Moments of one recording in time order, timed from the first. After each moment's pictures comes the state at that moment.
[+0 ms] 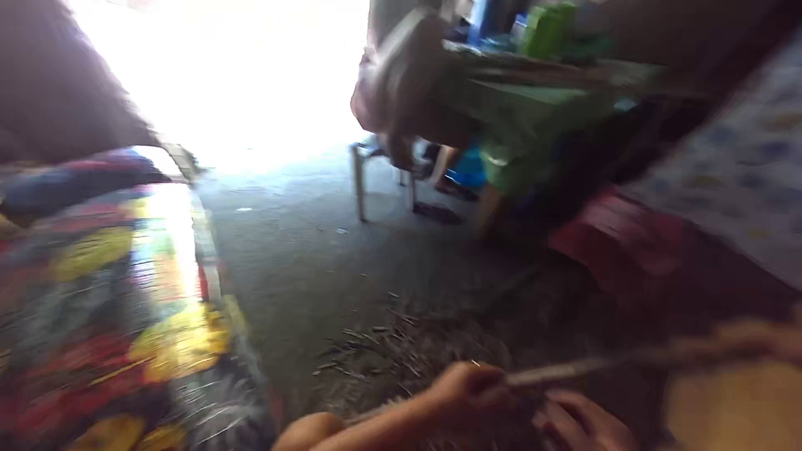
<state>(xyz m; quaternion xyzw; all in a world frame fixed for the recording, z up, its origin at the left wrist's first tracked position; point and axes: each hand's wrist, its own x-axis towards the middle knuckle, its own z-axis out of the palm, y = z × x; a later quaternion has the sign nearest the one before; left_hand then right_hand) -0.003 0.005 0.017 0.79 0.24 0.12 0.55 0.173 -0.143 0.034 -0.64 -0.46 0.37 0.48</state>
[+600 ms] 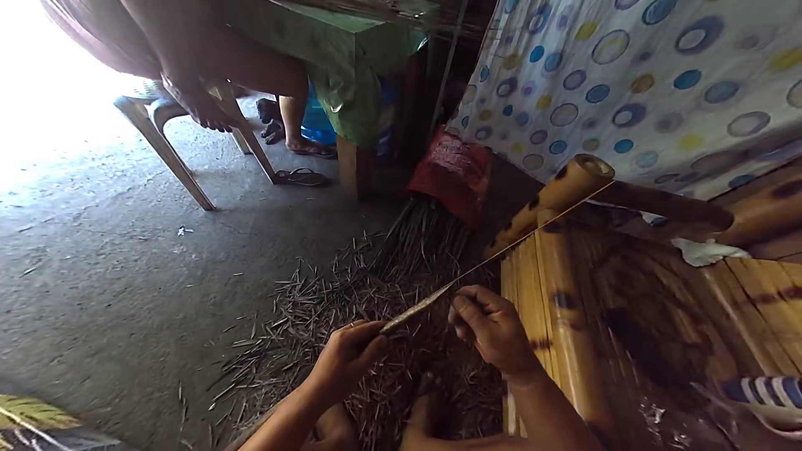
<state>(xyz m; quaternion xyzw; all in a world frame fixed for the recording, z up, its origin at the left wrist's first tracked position) -0.008 0.015 -0.018 0.80 0.16 0.19 0.55 0.213 -0.151 0.039 -0.63 -0.41 0.26 0.61</state>
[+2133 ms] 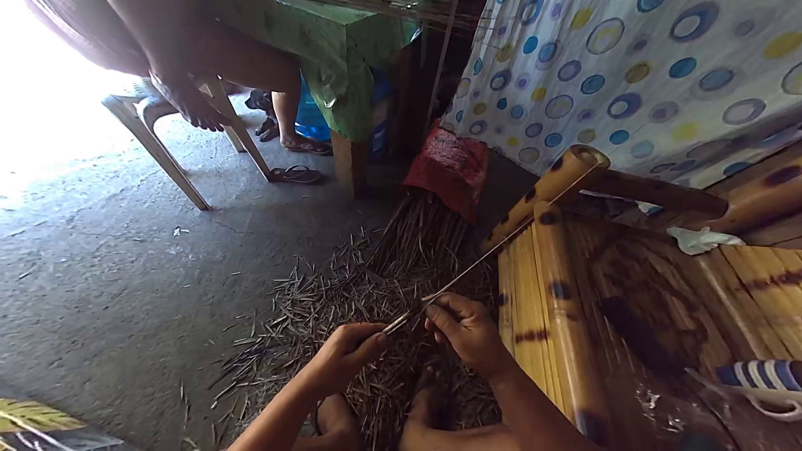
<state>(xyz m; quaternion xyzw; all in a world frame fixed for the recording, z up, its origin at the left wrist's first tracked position) -0.009 0.026 -0.011 0.76 0.10 0.09 0.64 0.193 -0.144 0.025 -0.62 -0.44 0.27 0.59</state>
